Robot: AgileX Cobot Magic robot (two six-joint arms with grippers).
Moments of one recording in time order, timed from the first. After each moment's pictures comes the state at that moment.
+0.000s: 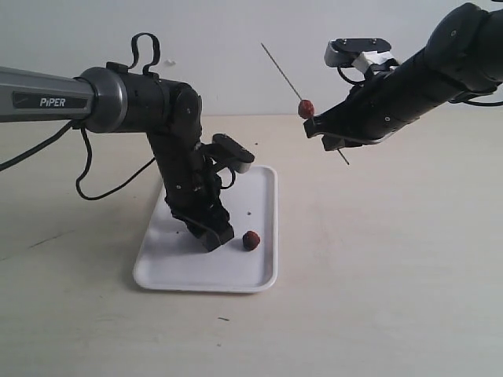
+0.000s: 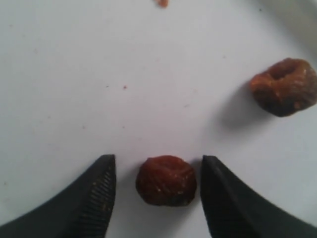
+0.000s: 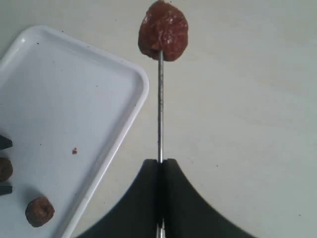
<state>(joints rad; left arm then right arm) -0.57 2.28 -1.67 -0.11 0.95 0.47 0.11 1.89 -1.29 0.56 0.50 -0.53</state>
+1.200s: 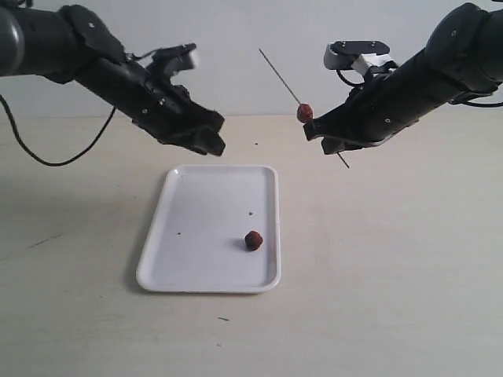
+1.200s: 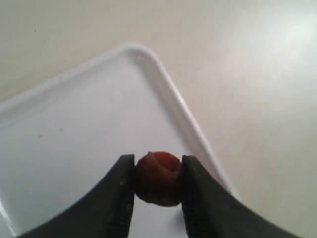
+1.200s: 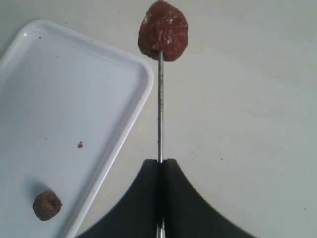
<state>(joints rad) -0.35 2.13 -1.67 -0.72 0.83 0.65 0.11 1.89 -1.29 0.56 0.53 -0.53</state>
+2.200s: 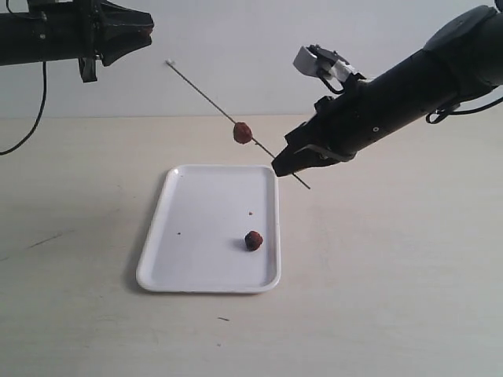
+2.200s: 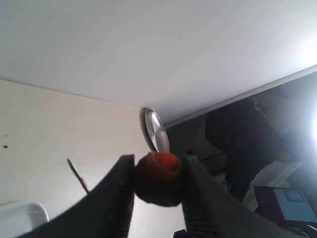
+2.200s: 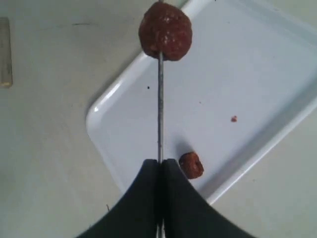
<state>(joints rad) 0.00 2.15 -1.66 -1.67 1.08 0.87 0.11 1.91 -1.29 1.00 0.91 -1.03</state>
